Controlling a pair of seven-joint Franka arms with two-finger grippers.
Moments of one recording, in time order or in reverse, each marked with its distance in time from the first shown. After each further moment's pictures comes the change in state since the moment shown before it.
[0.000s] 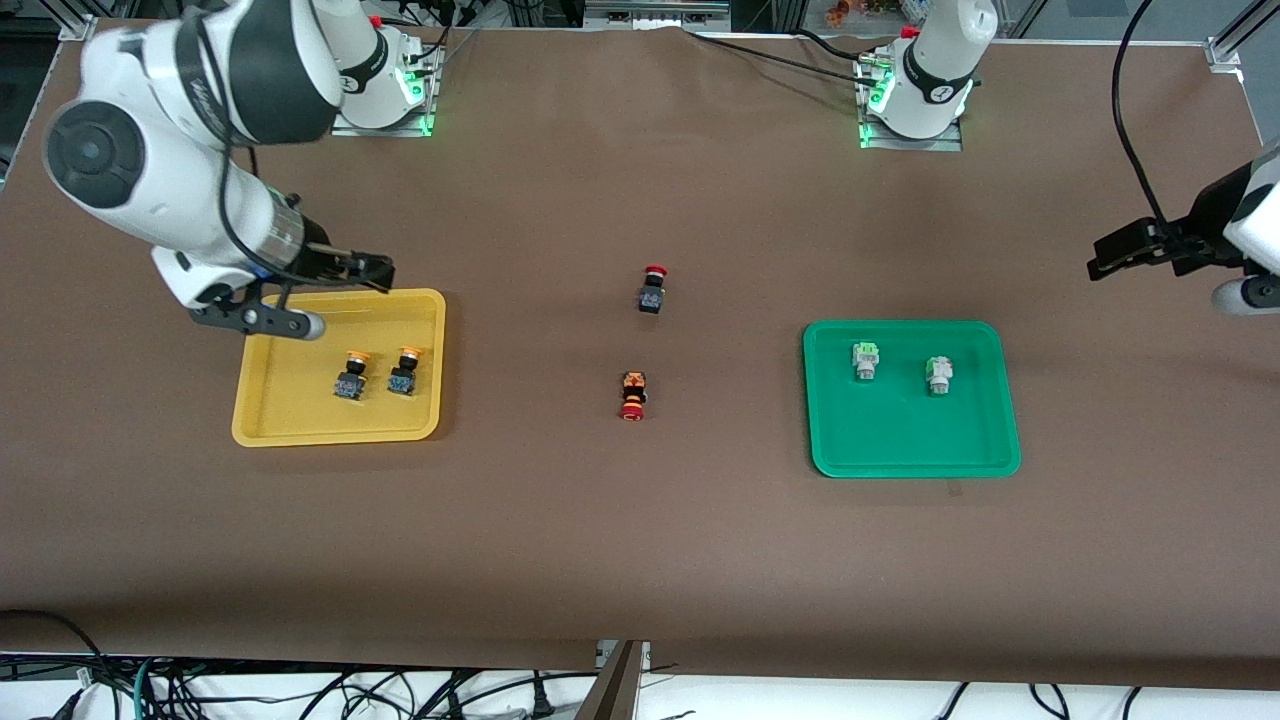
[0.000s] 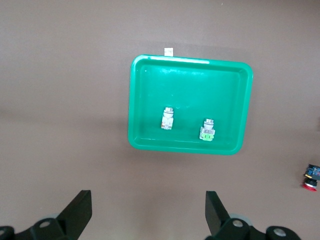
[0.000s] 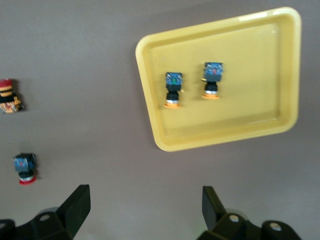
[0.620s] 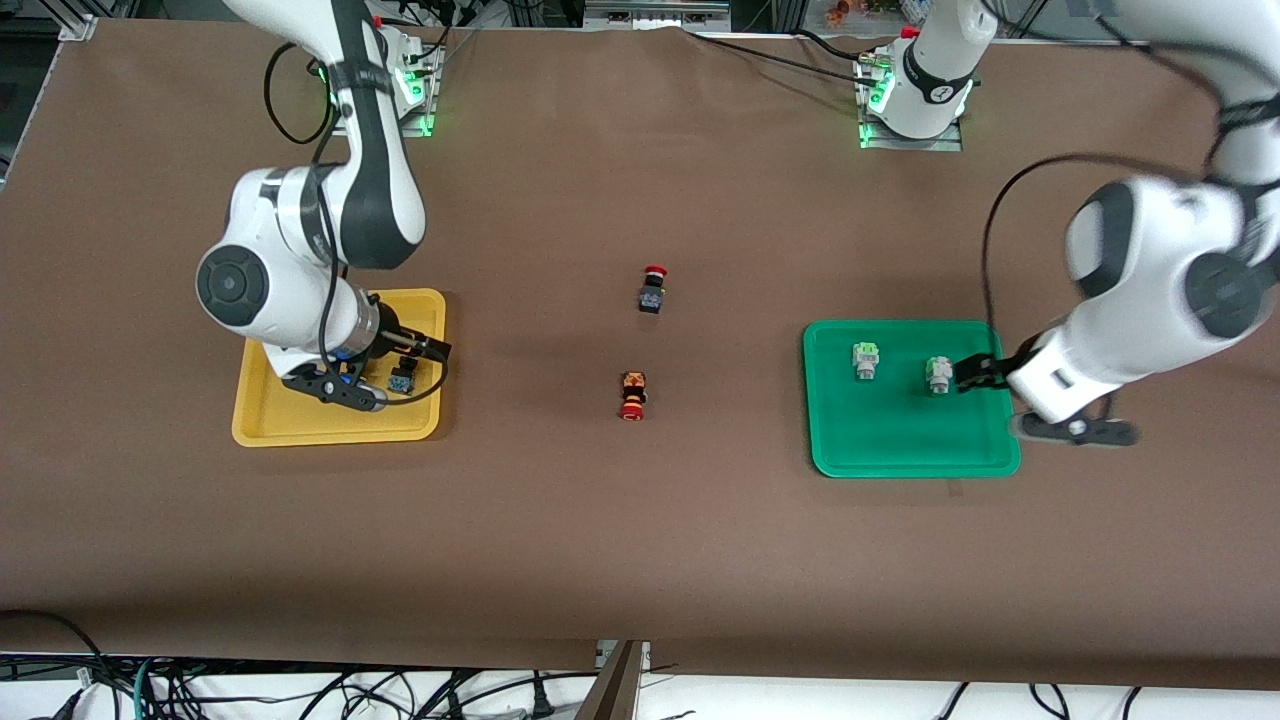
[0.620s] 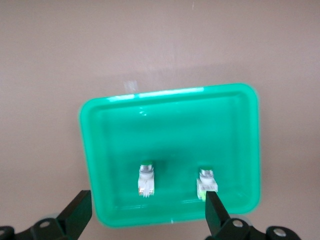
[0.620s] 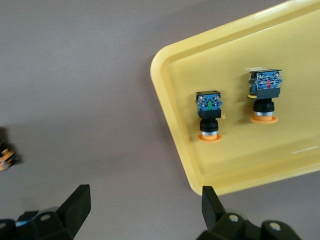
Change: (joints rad) left arm -0.021 0.219 -0.068 -0.089 0.000 0.354 0.094; right arm 0.028 0.303 -0.048 -0.034 0.307 0.221 0.001
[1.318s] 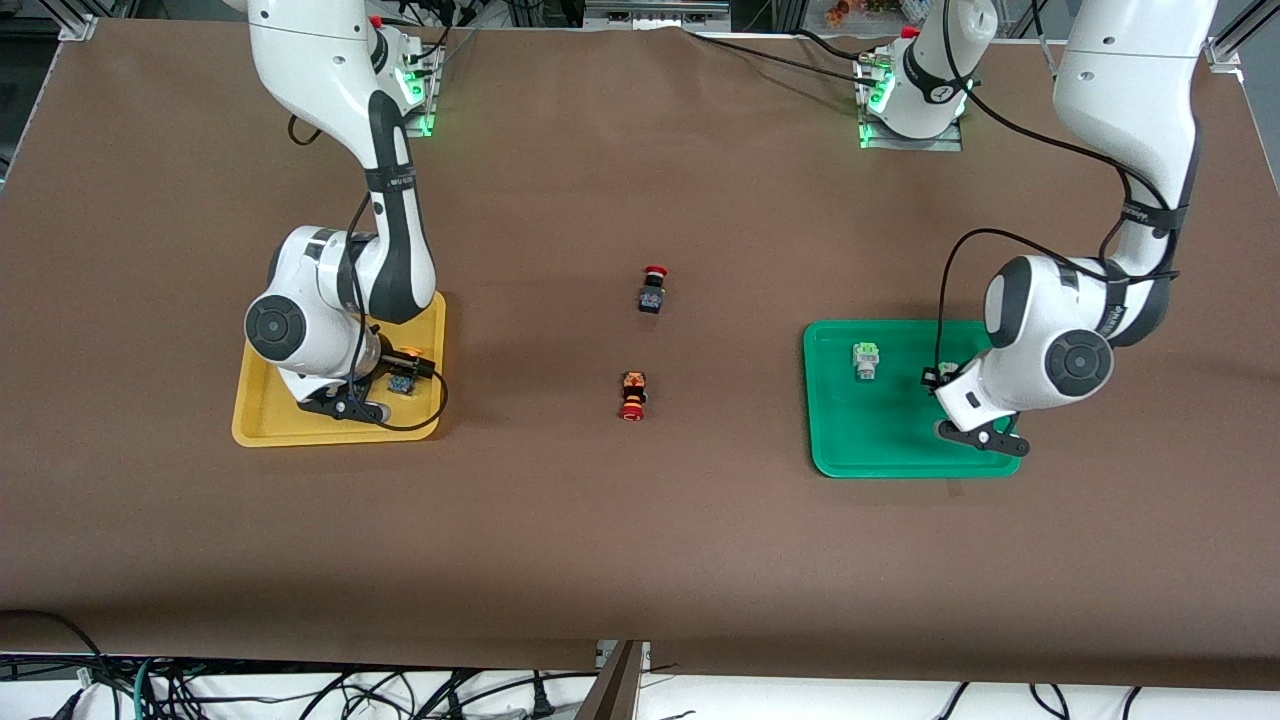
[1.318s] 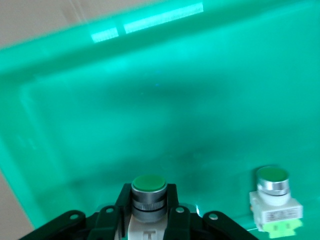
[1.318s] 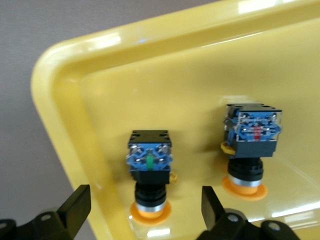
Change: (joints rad) left arm 0.006 0.243 -0.012 -0.288 0.032 0.388 0.150; right arm -0.109 0.178 0.096 -0.181 0.094 0.286 -0.257
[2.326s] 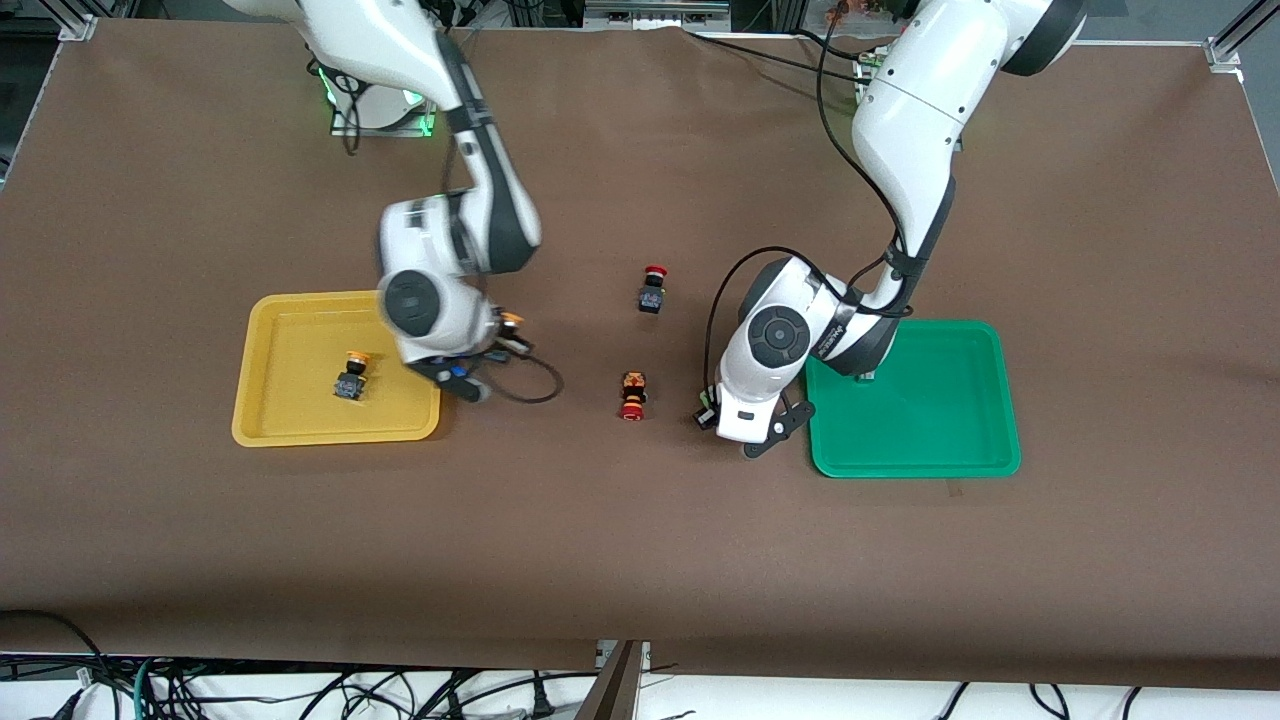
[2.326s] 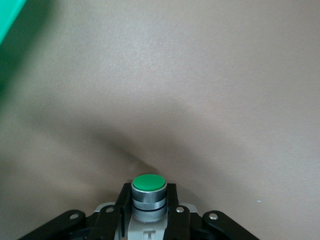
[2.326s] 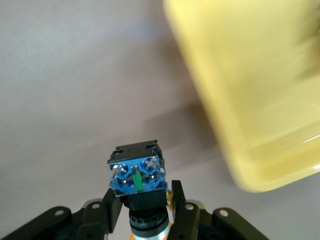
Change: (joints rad) left arm -0.352 0.294 -0.140 0.440 -0.010 0.092 -1.317; right arm 0.031 -0.078 0.097 0.124 -0.085 -0.183 0.393
